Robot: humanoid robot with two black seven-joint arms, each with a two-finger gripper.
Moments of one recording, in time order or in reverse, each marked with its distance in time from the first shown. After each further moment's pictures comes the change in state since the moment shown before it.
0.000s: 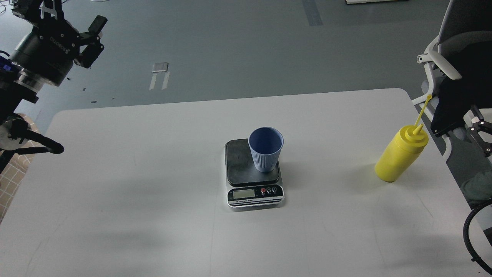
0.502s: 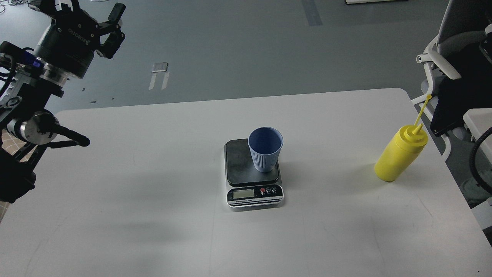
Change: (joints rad) left arm 0.003 -0.139 -0.074 0.003 -0.001 -0.009 0.000; right arm 0.407 -0.094 -0.103 -0.006 -0.063 0.000 -0.065
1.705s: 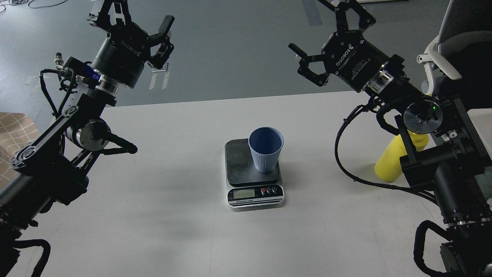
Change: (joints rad) left arm 0.012 -0.225 0.003 0.014 0.003 0.010 0.000; right arm 0.275 0.467 -0.290 -0.100 -0.521 0.000 0.009
